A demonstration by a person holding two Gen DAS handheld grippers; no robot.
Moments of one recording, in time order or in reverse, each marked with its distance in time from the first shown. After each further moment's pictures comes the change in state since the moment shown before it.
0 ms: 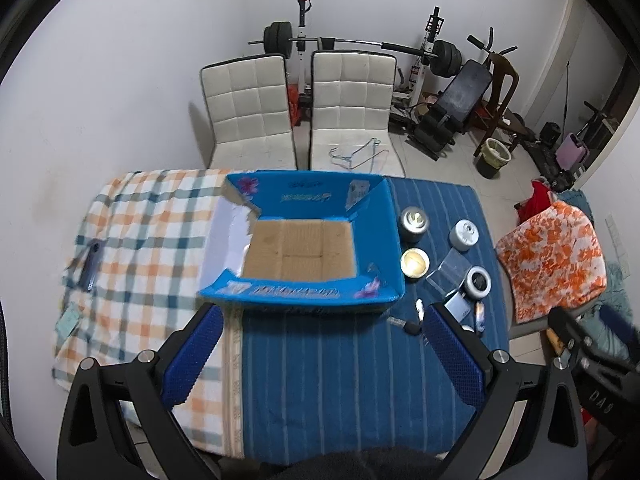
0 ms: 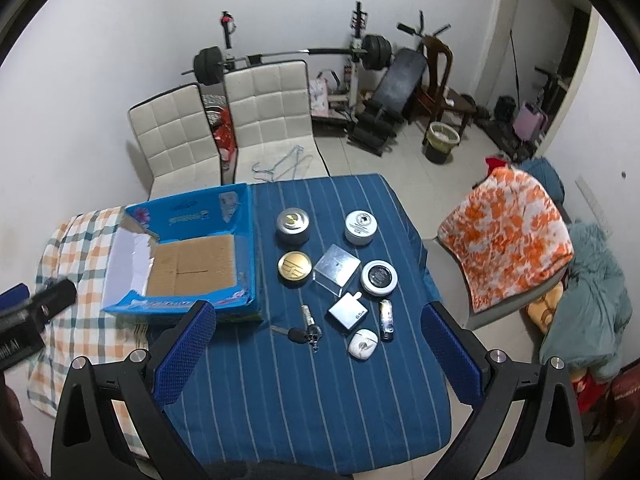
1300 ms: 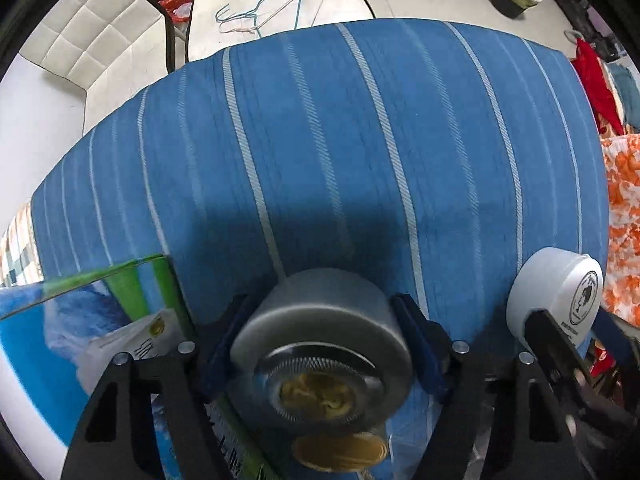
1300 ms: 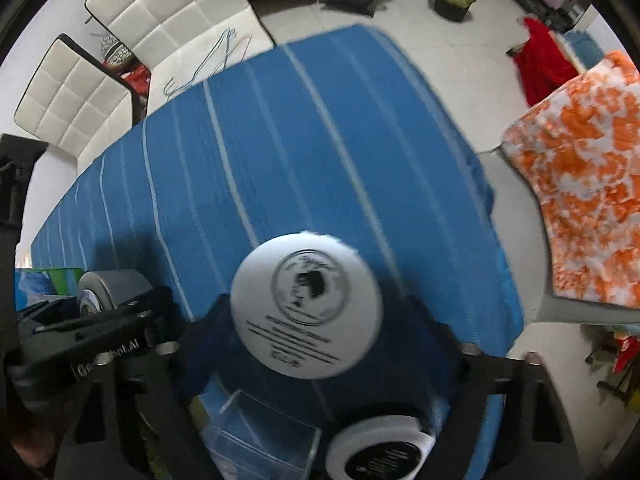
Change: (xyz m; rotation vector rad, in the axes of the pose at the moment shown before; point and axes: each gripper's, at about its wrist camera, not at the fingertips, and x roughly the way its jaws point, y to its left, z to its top) left arm 0.464 -0.200 0.103 0.228 0.625 0.084; right arm 0.476 -0.116 0.101 0.169 0.510 0.073
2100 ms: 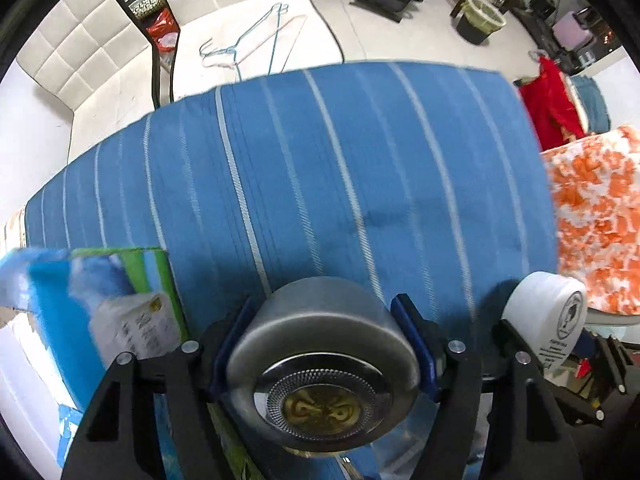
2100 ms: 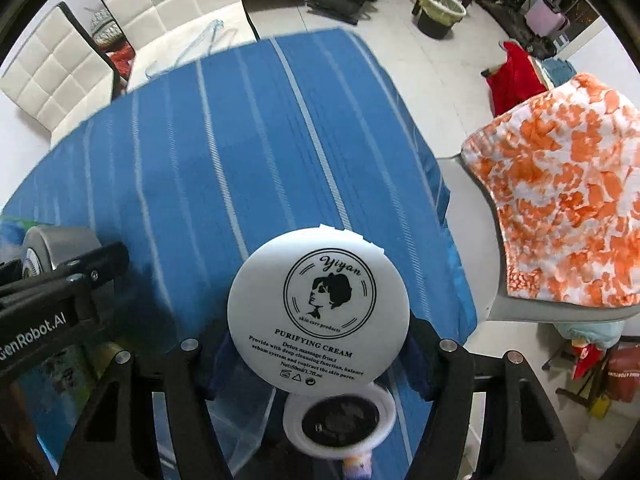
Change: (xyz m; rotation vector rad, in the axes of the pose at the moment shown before) left arm -0.047 -0.004 -0.036 0.029 -0.130 -0.119; right arm -0.032 0.013 -0.034 -0.078 -0.067 -0.151
